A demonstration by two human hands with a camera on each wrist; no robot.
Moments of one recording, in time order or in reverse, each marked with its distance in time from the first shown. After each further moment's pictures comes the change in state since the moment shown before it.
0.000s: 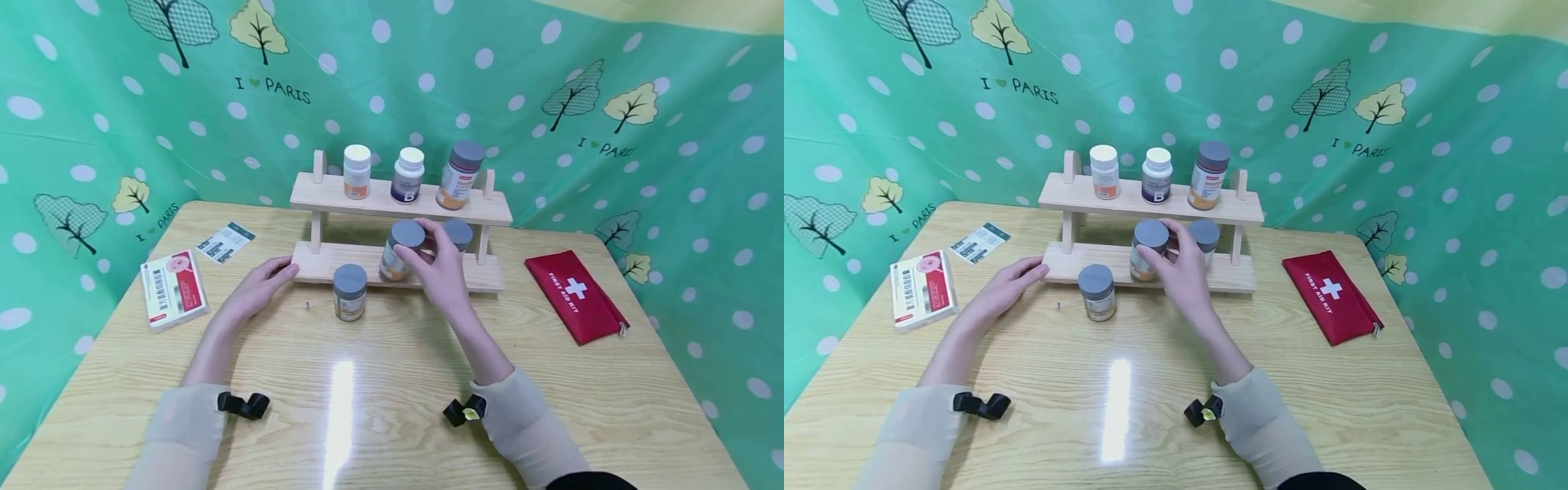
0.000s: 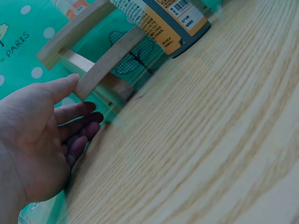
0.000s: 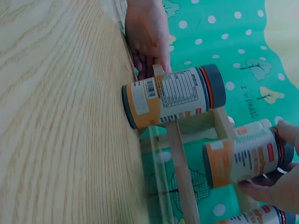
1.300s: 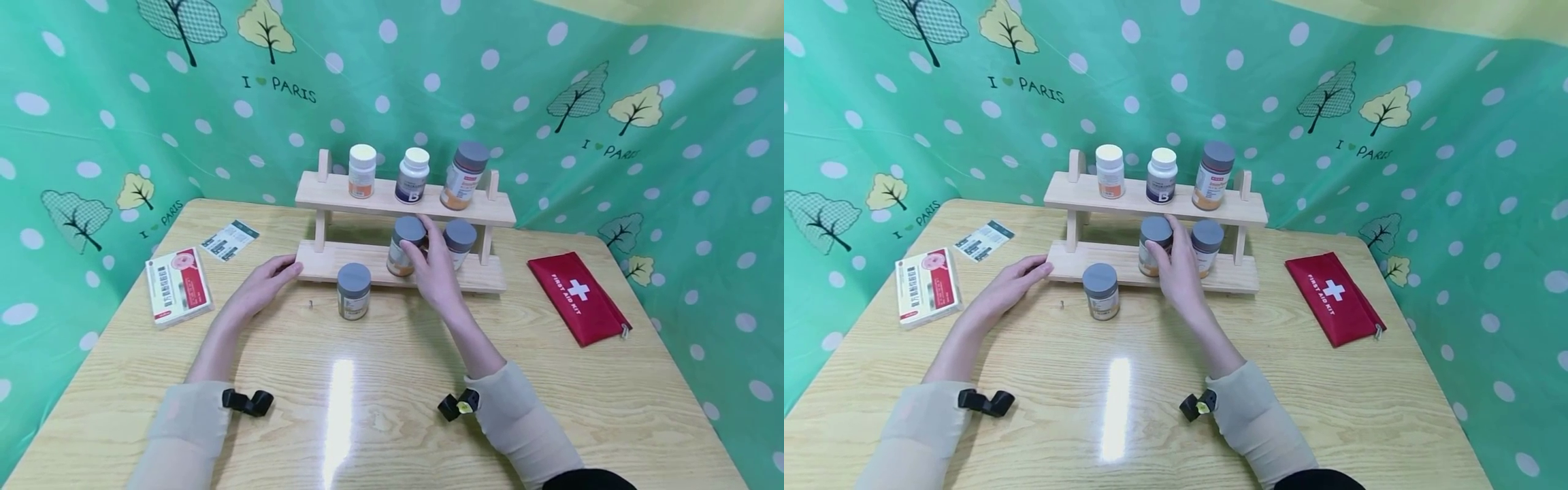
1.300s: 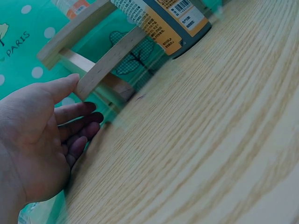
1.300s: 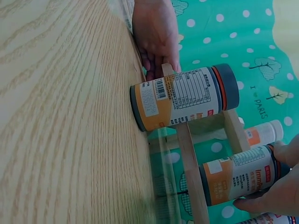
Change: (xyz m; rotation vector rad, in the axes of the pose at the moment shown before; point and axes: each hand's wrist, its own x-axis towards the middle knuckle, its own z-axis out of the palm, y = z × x) left_hand -0.003 0.001 -0.001 -0.010 0.007 0.021; right_hand 0.010 0.005 0.014 -0.141 -0.036 0.080
